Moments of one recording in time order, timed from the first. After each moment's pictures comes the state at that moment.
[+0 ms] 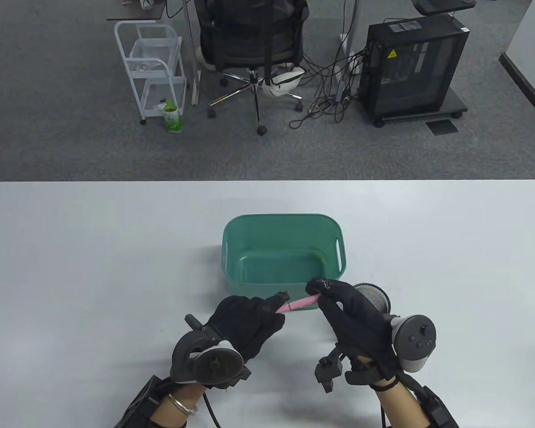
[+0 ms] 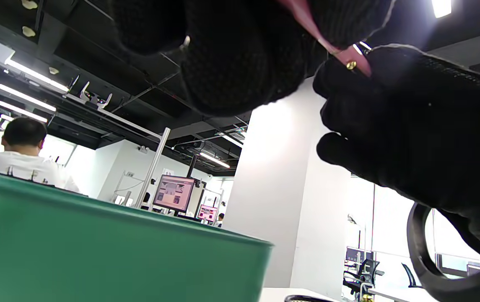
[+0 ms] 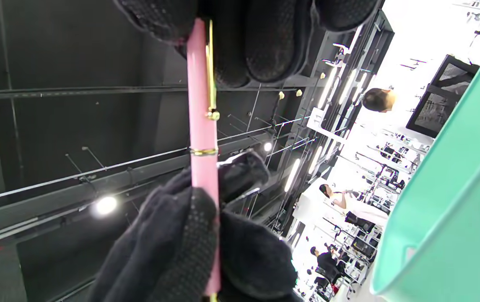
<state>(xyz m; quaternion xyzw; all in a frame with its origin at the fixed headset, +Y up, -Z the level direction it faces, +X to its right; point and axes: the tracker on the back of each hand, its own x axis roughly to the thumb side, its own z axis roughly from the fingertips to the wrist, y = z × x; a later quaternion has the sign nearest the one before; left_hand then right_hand) -0.114 -0.621 -0.241 0.24 -0.35 0.20 0.88 0.147 -0.637 -0.262 0.23 -0.19 0.75 0.59</state>
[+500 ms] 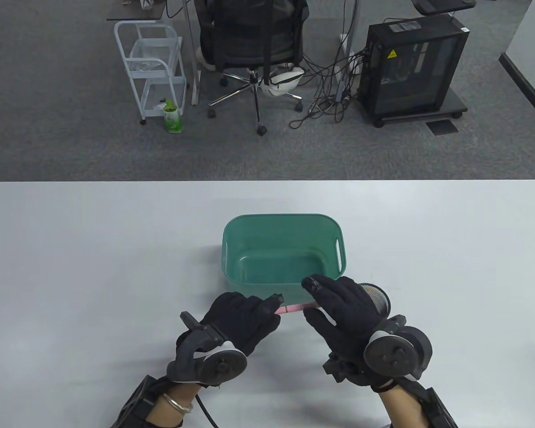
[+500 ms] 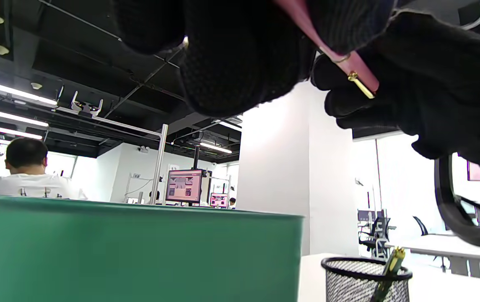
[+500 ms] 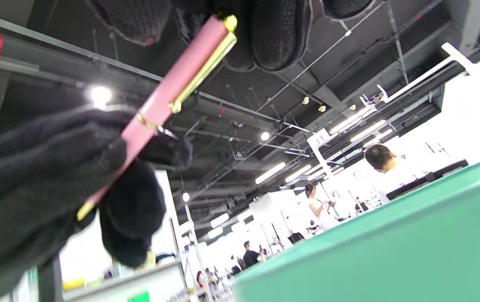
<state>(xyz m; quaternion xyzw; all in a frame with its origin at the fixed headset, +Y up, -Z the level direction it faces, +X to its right) -0.113 -0.621 -0.242 0.23 -0.36 0.10 0.90 0.131 -0.627 -0.248 0.26 -0.27 0.87 0.32</state>
